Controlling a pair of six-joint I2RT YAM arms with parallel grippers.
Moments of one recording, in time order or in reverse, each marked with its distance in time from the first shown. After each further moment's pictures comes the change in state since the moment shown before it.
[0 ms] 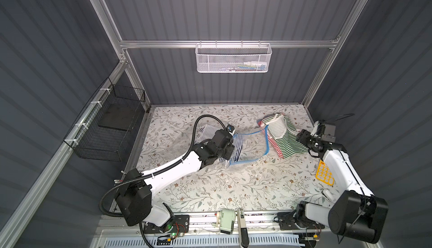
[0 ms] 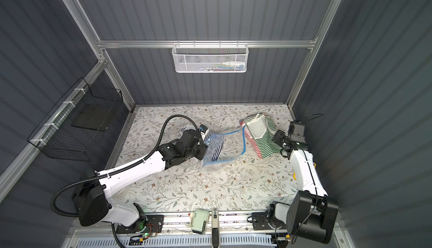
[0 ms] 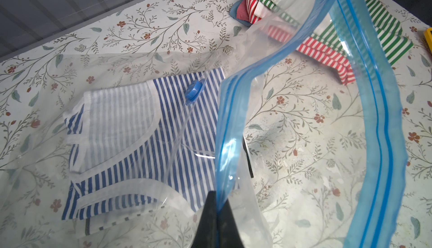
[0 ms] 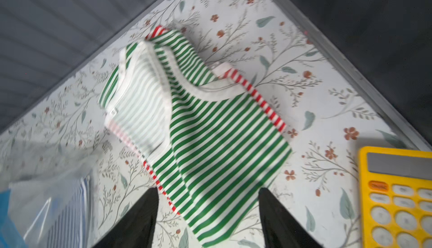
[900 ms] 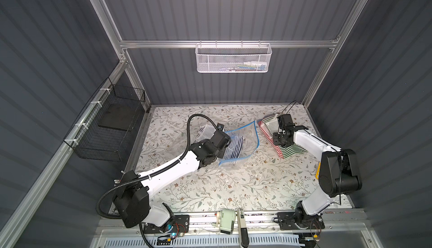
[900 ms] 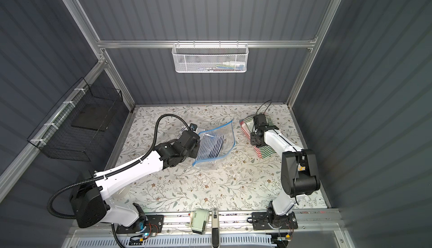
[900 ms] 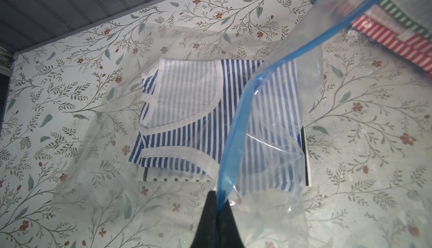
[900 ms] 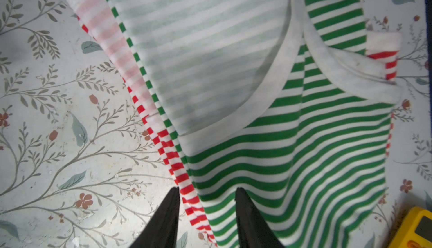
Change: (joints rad) left arm 0.013 -0.023 0.008 -0.146 -0.241 -0.132; right arm 0.336 0.441 0.238 -0.127 0.272 -0.180
